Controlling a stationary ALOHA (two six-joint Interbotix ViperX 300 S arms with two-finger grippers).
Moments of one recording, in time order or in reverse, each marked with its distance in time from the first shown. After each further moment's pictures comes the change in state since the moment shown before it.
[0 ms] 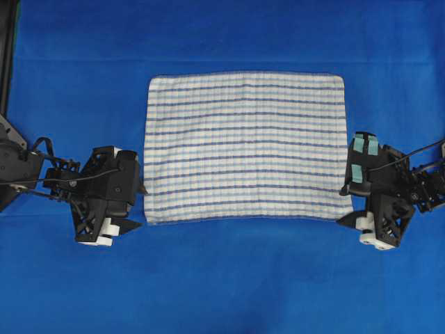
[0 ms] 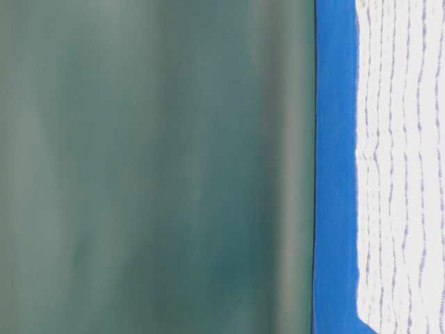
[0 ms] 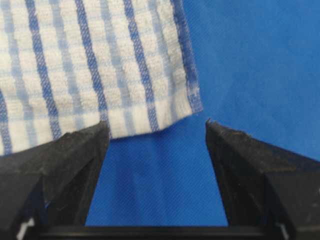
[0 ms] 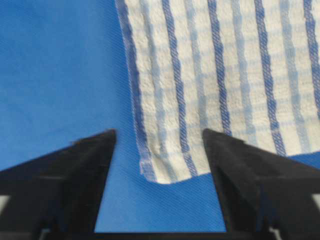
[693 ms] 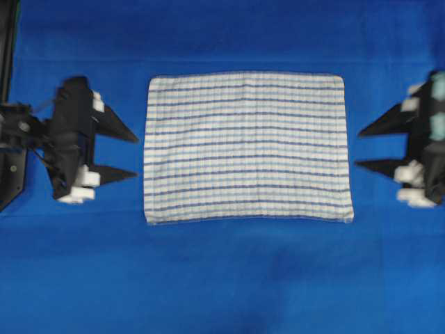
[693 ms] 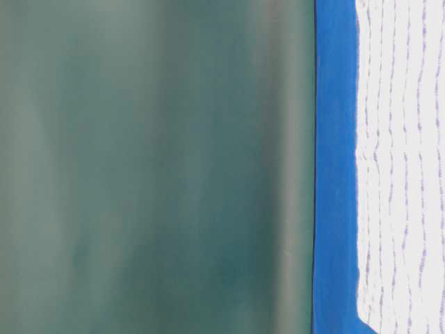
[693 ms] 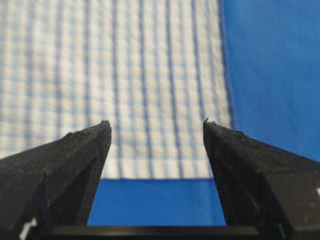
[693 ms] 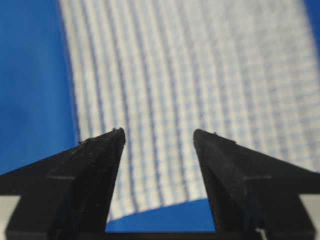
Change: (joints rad) left arm 0.206 -0.425 -0.032 0.000 0.193 0.057; right arm -0.064 -0.472 -0.091 -0.299 0.351 -0.014
